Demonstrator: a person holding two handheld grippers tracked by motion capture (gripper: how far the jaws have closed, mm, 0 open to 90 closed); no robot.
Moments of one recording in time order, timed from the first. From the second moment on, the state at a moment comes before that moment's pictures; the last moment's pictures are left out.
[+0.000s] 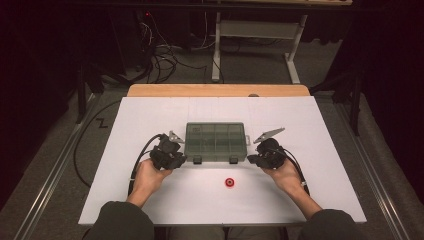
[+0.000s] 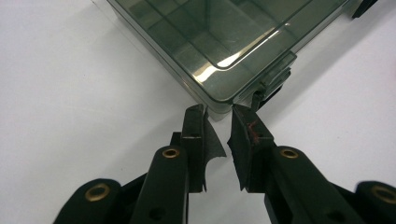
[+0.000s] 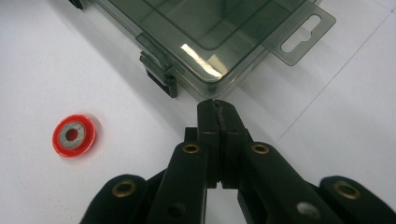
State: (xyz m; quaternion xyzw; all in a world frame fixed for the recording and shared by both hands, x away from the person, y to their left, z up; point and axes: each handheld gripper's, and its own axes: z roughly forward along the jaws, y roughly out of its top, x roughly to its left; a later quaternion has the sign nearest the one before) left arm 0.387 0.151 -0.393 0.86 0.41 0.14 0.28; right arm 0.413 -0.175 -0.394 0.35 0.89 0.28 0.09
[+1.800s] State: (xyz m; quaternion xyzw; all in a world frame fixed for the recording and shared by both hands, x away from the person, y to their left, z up) left arm 0.392 0.138 -0.378 0.84 0.42 0.19 0.28; right arm 0.414 -0.174 -0.377 0.35 0.88 0.32 0.10
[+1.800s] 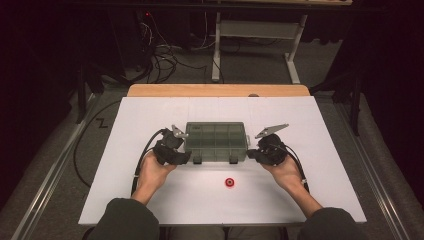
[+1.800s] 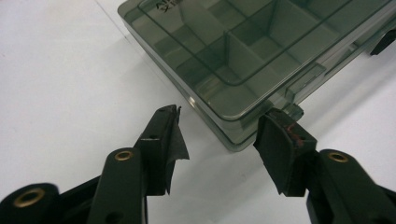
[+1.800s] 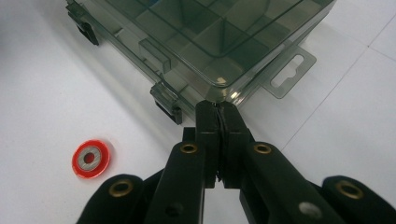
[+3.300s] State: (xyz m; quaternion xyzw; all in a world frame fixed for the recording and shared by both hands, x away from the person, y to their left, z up) left arm 0.408 0.141 -0.346 0.81 0.43 0.21 0.33; right arm 0.461 -0.164 -0.378 0.43 0.84 0.31 0.09
